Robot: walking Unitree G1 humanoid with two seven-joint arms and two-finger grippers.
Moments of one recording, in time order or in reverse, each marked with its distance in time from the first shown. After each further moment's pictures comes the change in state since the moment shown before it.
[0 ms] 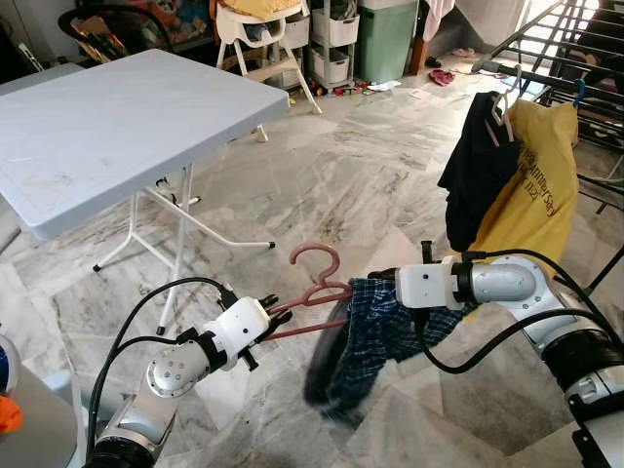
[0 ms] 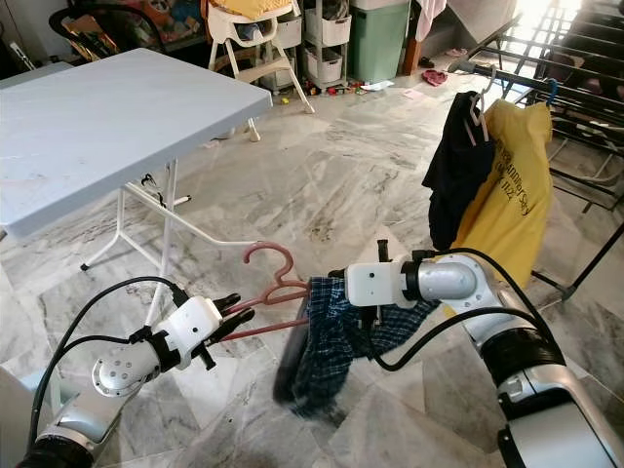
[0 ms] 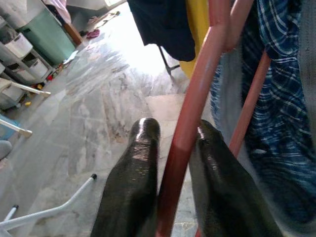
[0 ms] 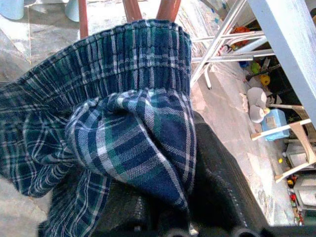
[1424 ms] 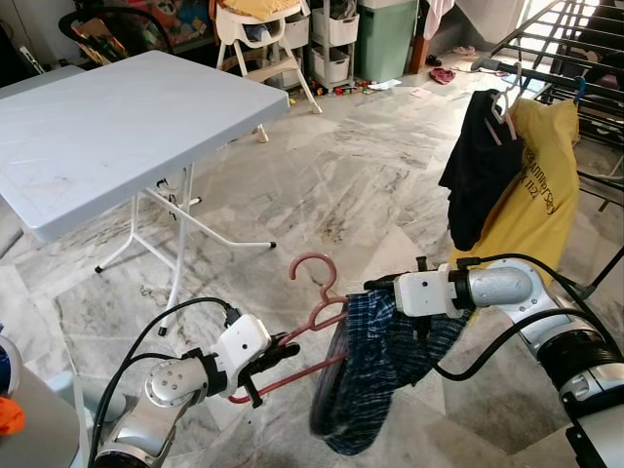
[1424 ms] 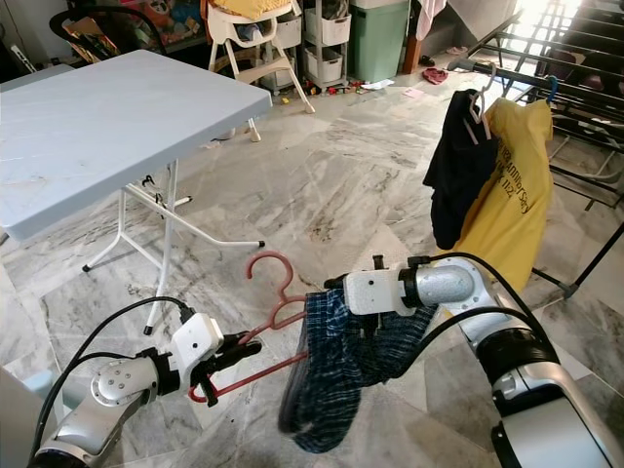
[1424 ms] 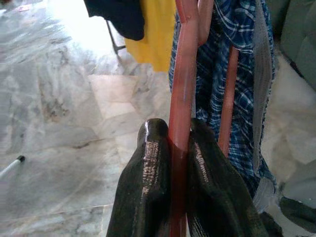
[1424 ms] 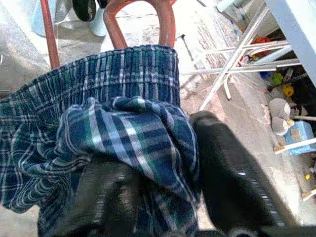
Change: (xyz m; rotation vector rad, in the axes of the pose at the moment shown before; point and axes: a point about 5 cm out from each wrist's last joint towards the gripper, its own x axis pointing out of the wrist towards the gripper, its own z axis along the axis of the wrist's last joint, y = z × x) left arm -0.007 -0.022 -0.013 -0.196 0.061 -0.196; right arm 0.003 0.007 -0.001 0.043 -0.047 0.095
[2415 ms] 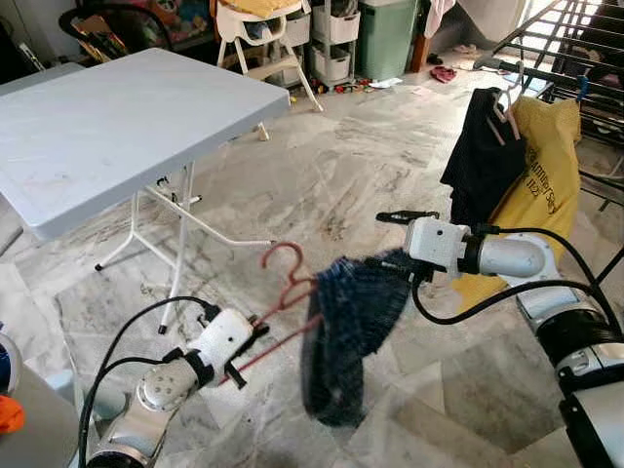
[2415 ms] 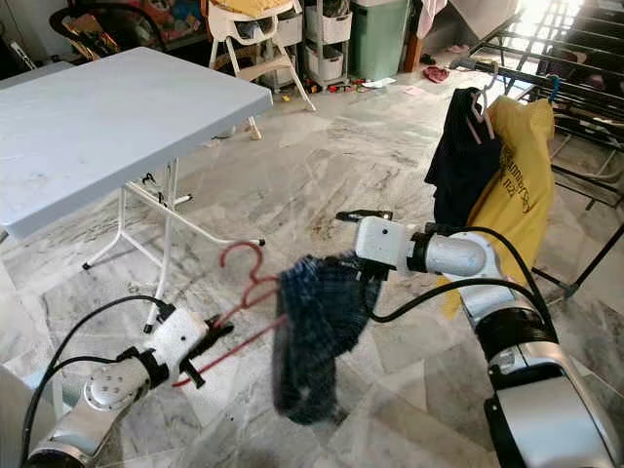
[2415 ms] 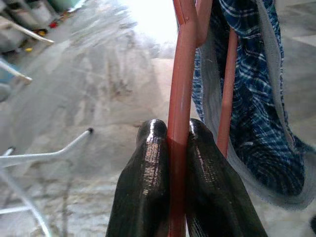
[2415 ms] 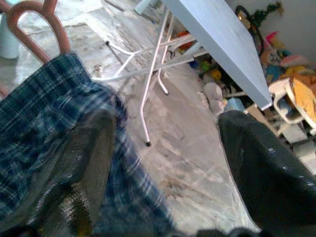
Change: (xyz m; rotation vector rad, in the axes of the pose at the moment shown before) left arm -0.010 0.021 -0.015 0.057 0.066 0.297; right arm -0.016 -0.040 0.001 0.079 -0.021 -0.358
